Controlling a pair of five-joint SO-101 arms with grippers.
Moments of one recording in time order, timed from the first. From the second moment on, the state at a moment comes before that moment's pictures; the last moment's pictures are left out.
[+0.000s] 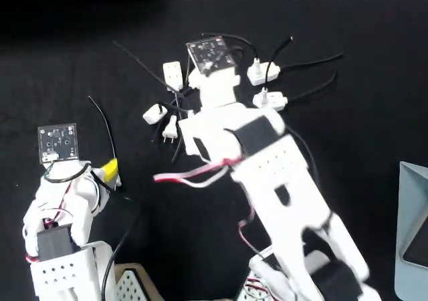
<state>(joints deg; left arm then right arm) -19.2 -89.4 76.6 64.0 -8.4 -30.9 -25.9 18.1 74.9 -14.3</state>
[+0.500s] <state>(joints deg) -19.2 -89.4 65.9 64.0 -8.4 -25.7 -60.5 43.5 49.4 -14.3</state>
